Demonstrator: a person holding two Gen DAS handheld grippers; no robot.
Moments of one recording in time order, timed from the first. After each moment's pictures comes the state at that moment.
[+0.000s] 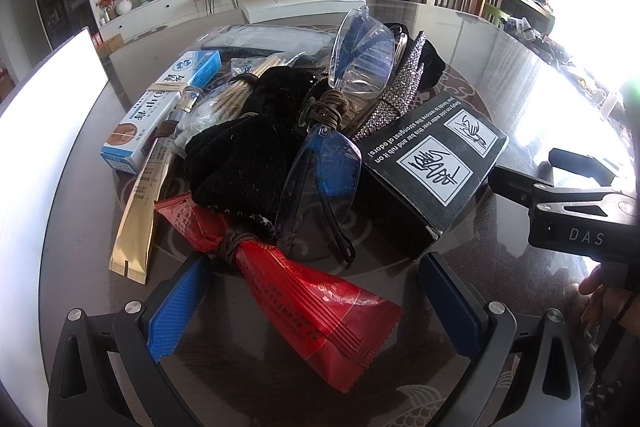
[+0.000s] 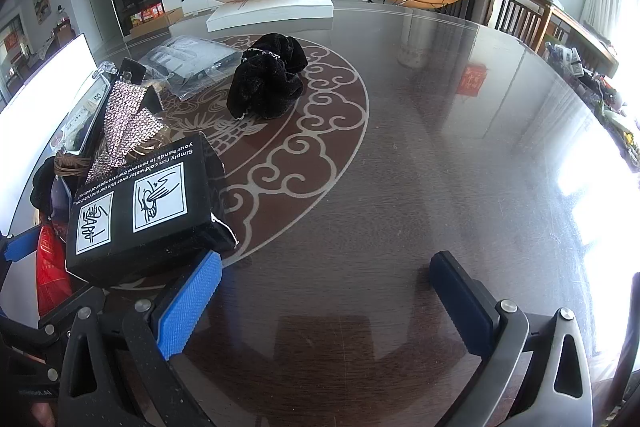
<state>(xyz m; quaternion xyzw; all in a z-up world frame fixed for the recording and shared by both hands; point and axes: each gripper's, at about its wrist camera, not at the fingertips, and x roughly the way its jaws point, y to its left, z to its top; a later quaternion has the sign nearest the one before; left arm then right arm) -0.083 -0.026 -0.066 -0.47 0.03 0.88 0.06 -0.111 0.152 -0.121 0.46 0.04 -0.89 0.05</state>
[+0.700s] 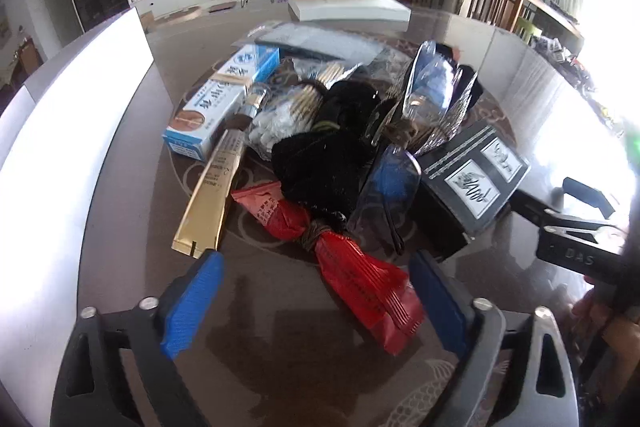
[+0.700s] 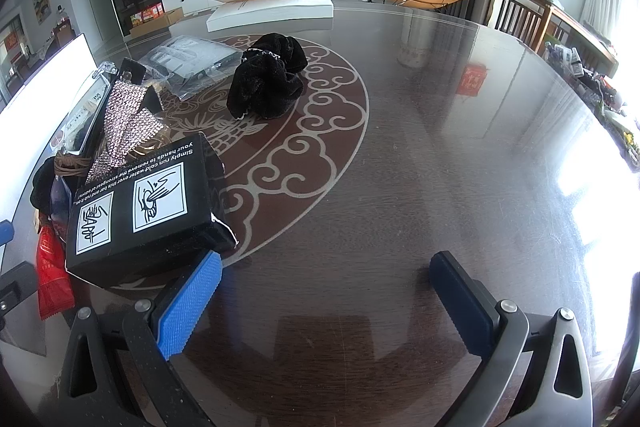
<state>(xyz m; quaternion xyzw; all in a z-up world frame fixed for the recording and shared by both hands) -0.078 -0.050 -0.050 -0.49 0.00 0.87 0.00 -0.111 0.152 -0.121 0.46 0.04 -0.89 0.05</state>
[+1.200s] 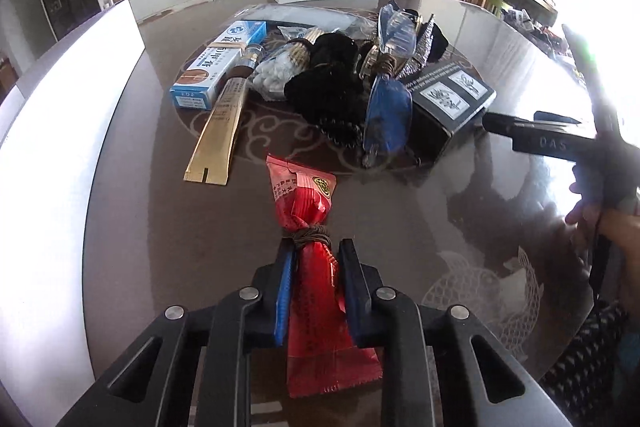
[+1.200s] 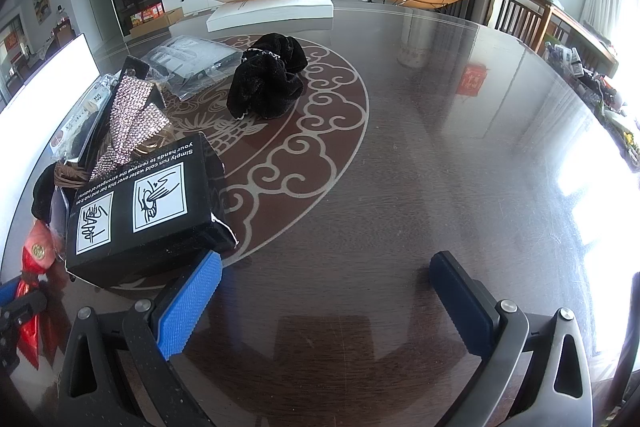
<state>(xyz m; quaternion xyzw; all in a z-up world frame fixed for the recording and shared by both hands) -0.016 -0.069 -0.053 -0.49 0.04 0.87 0.06 -0.111 0.151 -0.121 0.46 0.04 -0.89 0.05</state>
